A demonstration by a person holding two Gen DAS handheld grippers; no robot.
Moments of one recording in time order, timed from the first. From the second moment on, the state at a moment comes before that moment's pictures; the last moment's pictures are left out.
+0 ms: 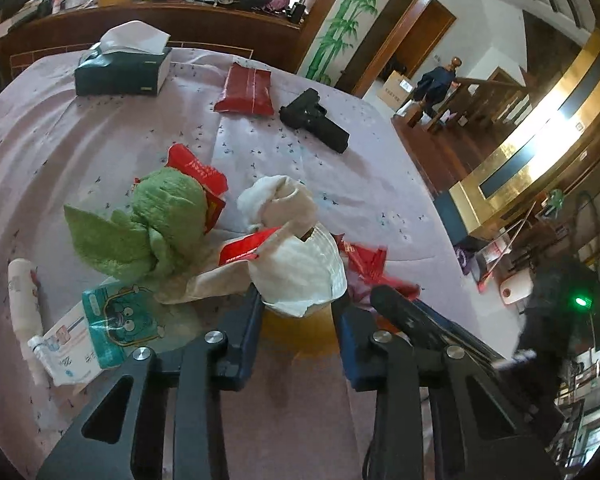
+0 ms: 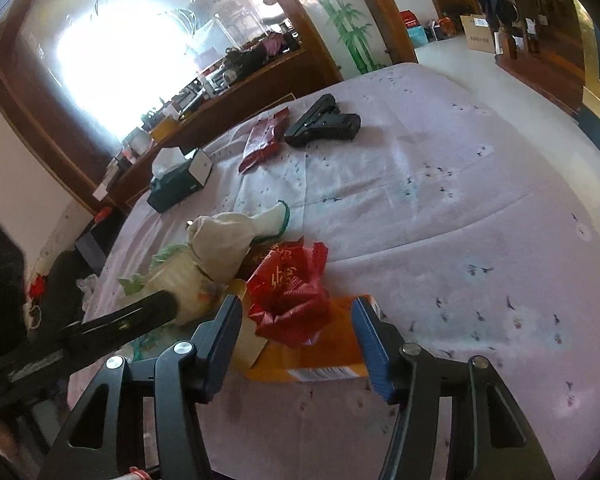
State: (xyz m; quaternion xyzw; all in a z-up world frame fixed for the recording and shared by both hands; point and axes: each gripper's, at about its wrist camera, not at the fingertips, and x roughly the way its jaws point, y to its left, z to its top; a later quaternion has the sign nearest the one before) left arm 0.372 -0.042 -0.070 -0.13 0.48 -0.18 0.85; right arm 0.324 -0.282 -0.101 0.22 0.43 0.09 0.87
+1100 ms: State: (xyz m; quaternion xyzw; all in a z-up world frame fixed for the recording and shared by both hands) left arm 0.063 -0.069 0.029 -0.07 0.34 -0.37 0.86; right arm -0.039 -0.305 0.047 0.17 0.23 -0.04 0.96
